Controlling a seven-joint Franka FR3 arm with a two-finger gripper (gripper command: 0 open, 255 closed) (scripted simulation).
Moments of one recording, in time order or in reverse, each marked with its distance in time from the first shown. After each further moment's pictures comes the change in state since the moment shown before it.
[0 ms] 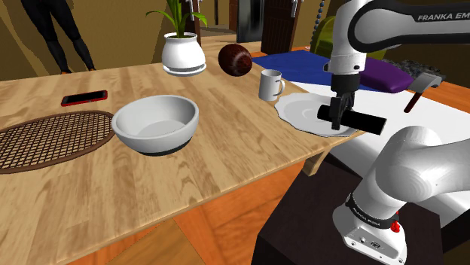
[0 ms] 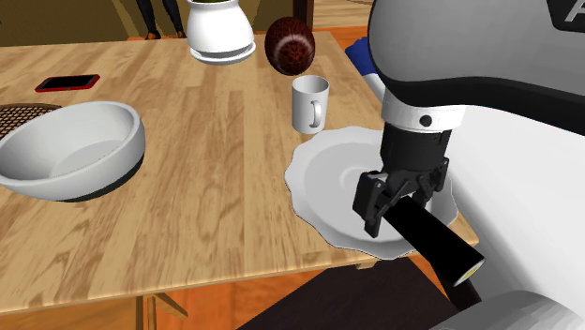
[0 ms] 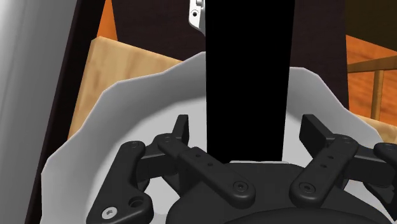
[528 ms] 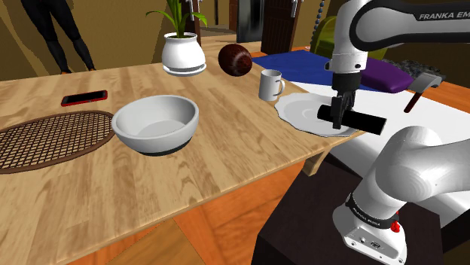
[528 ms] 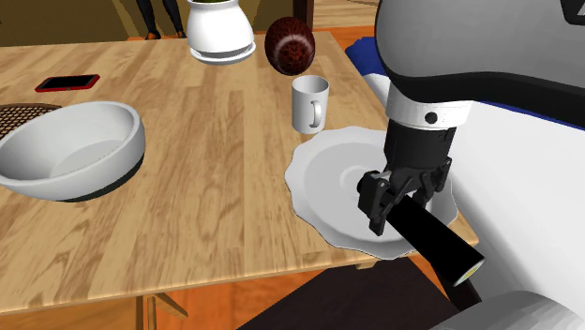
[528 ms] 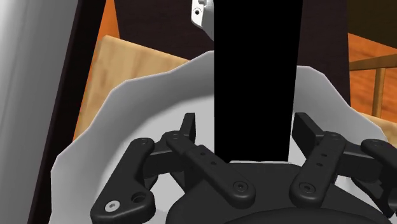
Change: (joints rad) arm -0.003 -0.002 -0.011 0.007 -0.011 0.001 -0.008
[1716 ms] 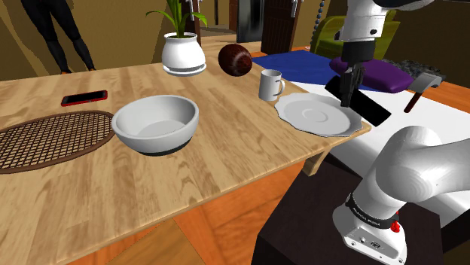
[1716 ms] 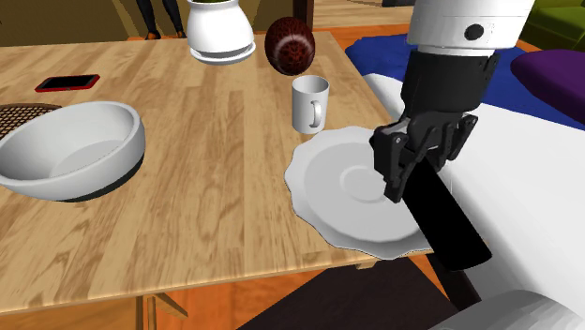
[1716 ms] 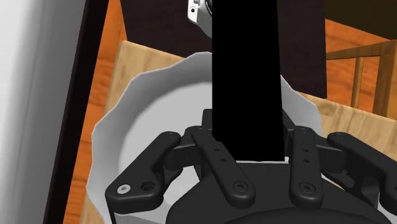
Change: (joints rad) arm 0.012 0.007 0.045 0.210 0.049 -0.149 0.021
